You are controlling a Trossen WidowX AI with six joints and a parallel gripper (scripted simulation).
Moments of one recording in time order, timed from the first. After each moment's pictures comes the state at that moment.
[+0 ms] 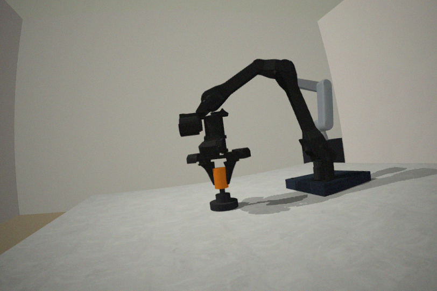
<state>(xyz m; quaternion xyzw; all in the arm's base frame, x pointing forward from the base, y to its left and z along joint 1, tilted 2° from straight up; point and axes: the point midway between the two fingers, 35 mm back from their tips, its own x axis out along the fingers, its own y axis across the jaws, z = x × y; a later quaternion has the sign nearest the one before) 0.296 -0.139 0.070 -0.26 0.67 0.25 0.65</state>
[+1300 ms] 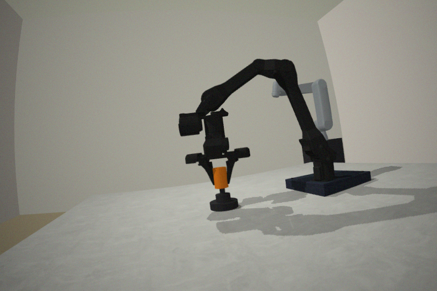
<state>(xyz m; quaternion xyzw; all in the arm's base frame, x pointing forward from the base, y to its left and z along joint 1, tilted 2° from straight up) 0.297 -0.139 0.071 -0.32 0.64 0.31 0.62</state>
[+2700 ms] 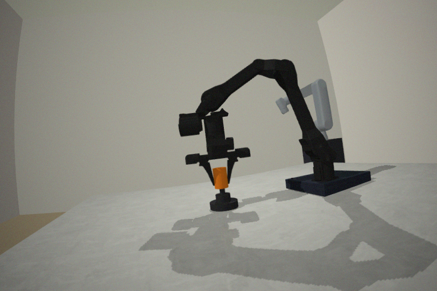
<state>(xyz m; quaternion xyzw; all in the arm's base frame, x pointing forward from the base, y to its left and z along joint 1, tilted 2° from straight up) 0.297 -0.139 0.070 -0.39 0.60 0.38 0.58</state>
